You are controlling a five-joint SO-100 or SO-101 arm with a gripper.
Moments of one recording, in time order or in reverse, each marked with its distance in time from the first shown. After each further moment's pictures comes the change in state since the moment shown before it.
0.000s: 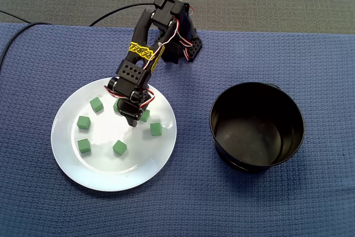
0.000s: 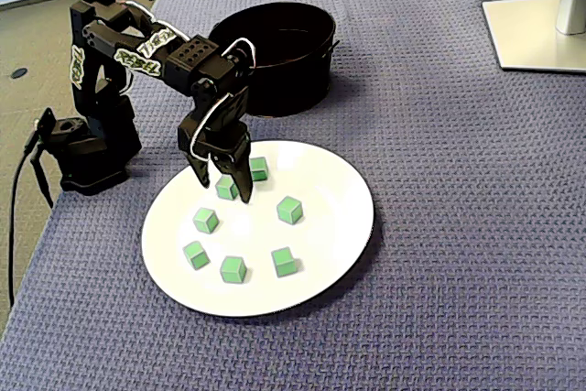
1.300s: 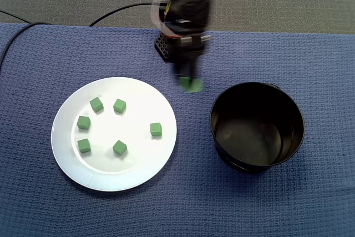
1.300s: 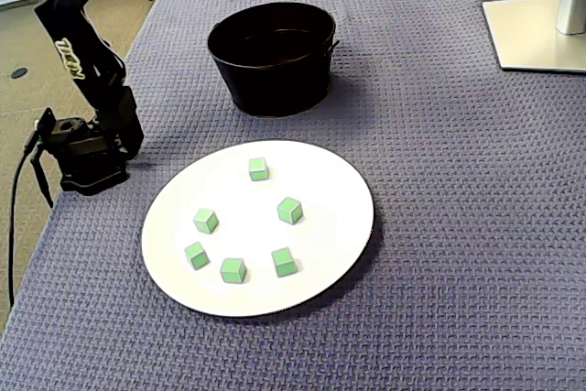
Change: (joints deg) arm -32.1 33.1 -43.2 18.6 -25.8
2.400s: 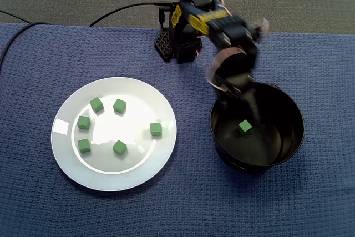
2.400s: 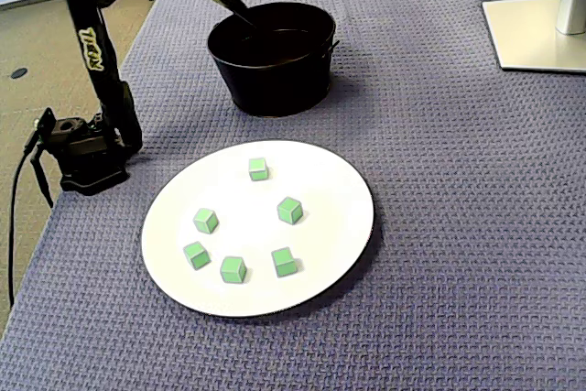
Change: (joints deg) arm -9.1 -12.0 10.2 -2.8 9.9
